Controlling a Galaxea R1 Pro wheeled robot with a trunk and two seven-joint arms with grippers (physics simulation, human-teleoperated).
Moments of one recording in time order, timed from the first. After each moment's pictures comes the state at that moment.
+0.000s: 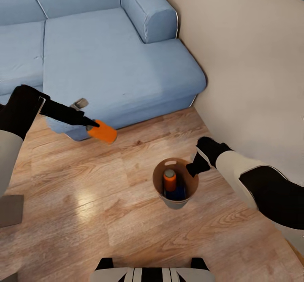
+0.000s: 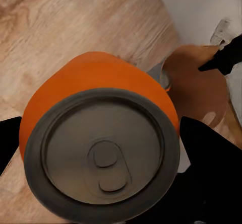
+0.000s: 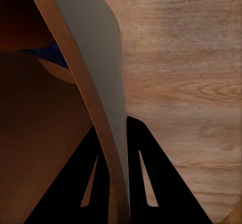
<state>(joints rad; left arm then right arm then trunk) -1.47 0.39 -0.24 -0.74 -0.39 1.05 -1.57 -1.41 0.03 0.44 -0.04 0.01 1.04 0.40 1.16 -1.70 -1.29</state>
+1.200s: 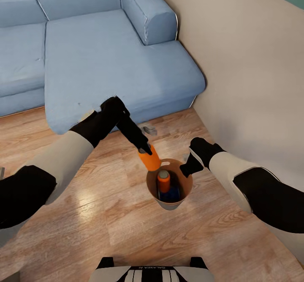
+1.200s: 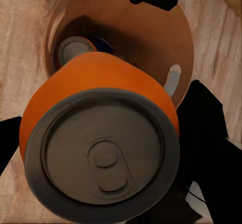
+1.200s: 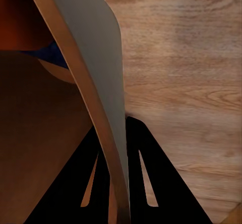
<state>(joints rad) -1.46 -0.04 -0.60 -0.74 -0.53 1.05 -1.57 -1.39 0.08 0.45 -0.06 0.02 1.04 0.40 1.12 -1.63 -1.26</state>
